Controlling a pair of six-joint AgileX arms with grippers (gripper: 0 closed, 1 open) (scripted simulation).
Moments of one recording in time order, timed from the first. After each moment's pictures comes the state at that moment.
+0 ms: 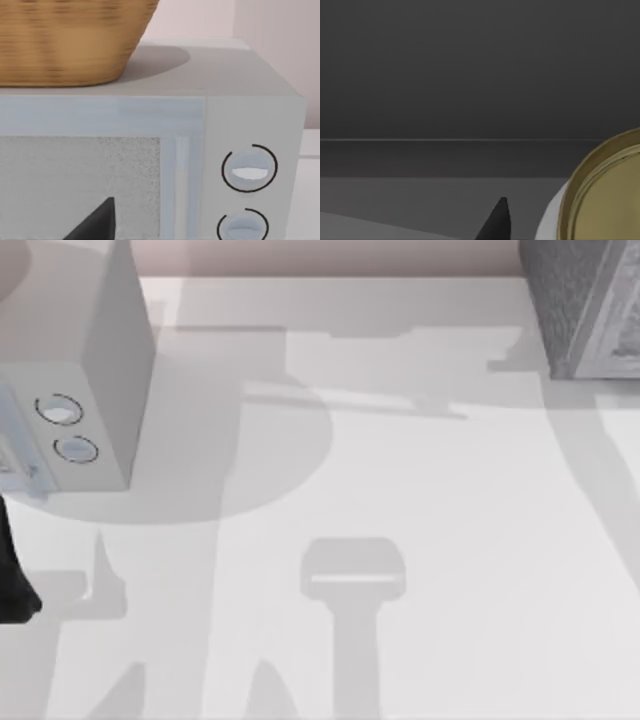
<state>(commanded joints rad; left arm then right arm) 0.00 0.00 0.00 0.00 0.00 0.00 0.18 1.33 1.75 -0.42 0.20 0.02</state>
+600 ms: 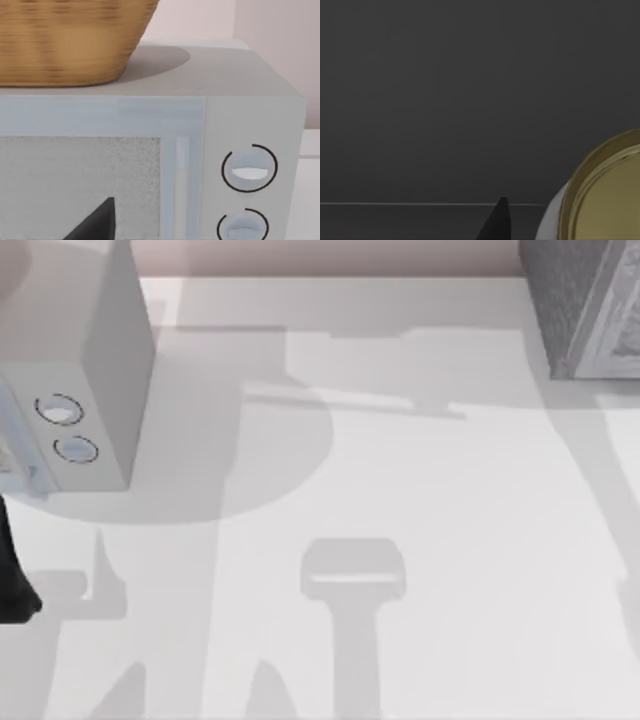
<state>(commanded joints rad) 0.00 0.00 0.00 0.00 0.00 0.00 0.15 1.63 2.13 -0.52 0.17 0.02</state>
